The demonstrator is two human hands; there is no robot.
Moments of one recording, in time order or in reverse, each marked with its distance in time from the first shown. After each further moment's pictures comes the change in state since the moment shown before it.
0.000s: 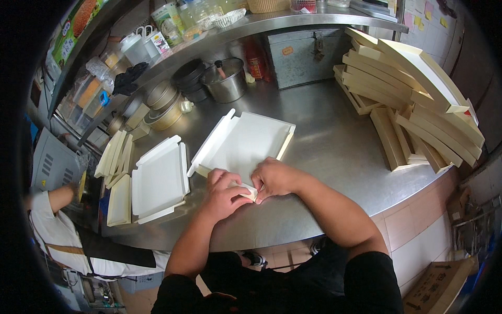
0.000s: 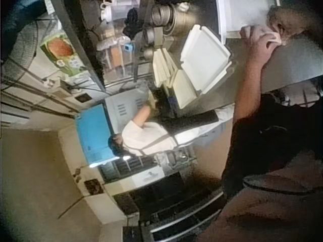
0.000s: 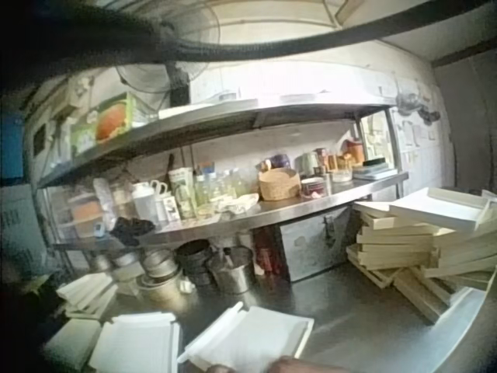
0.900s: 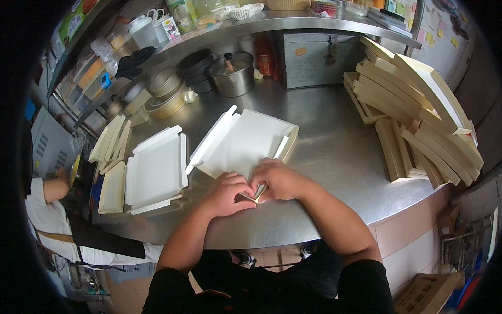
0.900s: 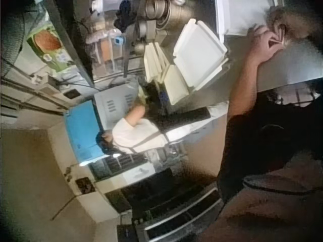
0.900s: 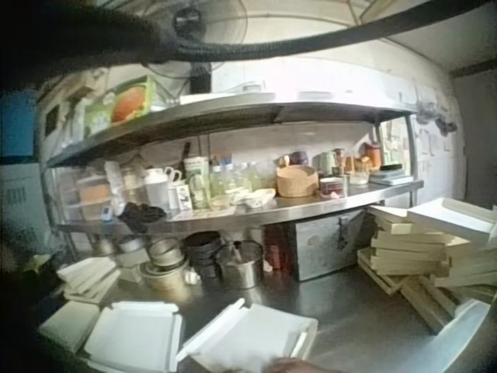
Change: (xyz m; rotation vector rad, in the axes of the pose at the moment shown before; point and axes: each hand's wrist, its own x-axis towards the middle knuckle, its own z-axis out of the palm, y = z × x) left_hand -0.001 -0.009 0.005 -0.229 -0.284 -0.167; right_hand -0.002 -0.008 -0.002 0.006 0.083 -0.076
